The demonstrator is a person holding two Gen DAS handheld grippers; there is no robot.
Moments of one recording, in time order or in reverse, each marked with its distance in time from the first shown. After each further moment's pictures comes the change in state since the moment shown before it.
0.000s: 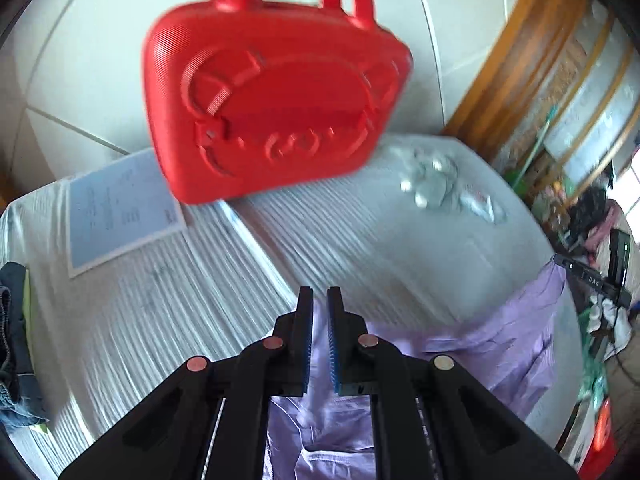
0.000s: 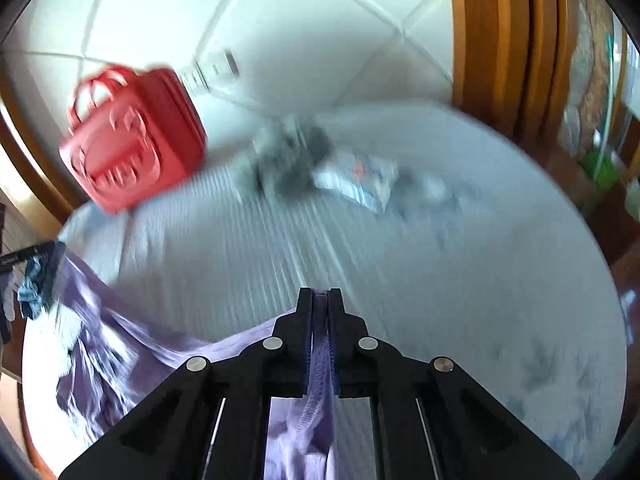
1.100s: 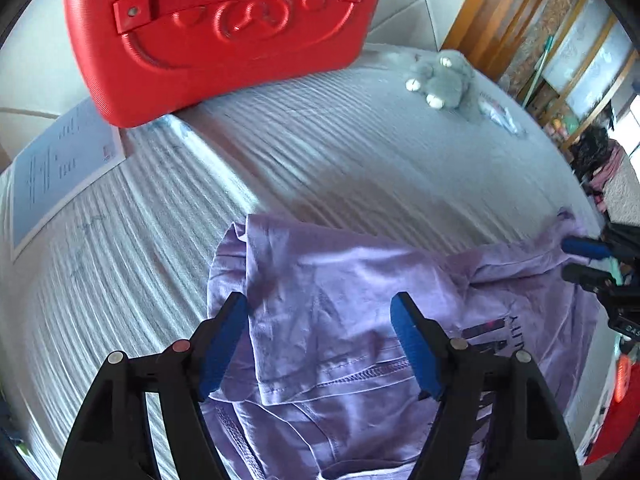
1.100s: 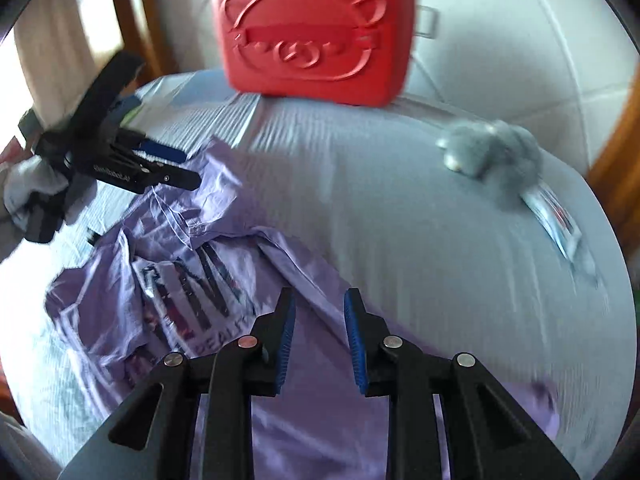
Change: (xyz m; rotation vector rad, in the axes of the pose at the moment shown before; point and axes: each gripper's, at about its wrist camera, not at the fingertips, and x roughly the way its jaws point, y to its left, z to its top) left arm 0.110 -0.004 -0.052 0.143 0.205 0.026; right arm 0.080 0.205 -0.059 -0.486 0.175 0.124
